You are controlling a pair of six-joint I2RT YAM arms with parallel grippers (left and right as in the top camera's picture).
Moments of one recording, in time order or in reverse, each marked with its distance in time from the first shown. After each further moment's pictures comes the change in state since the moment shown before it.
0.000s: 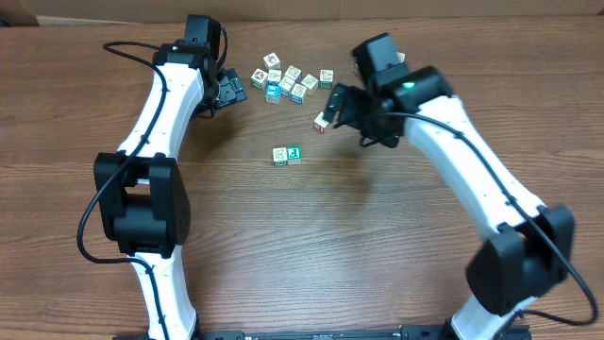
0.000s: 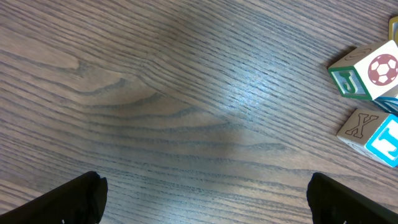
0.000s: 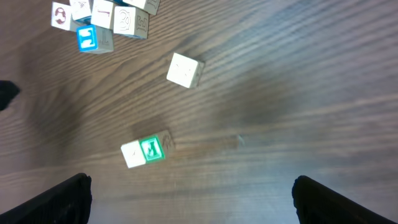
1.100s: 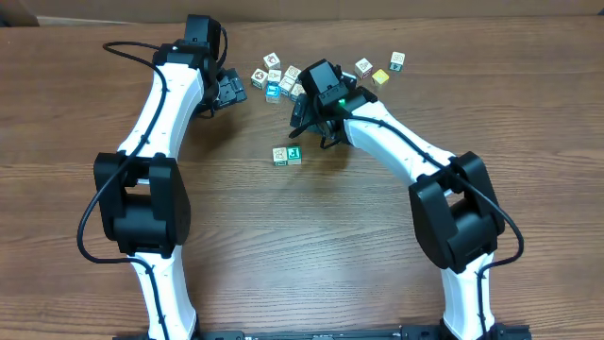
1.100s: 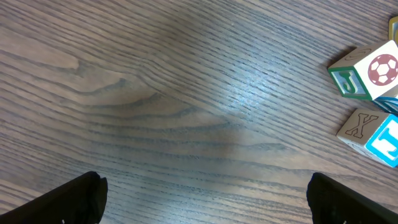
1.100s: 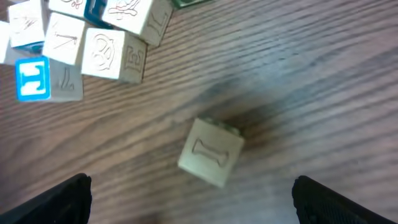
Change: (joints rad) left arm 0.000 0.000 0.000 0.000 0.000 0.000; right arm 0.093 0.301 -0.011 0.361 0.195 0.055
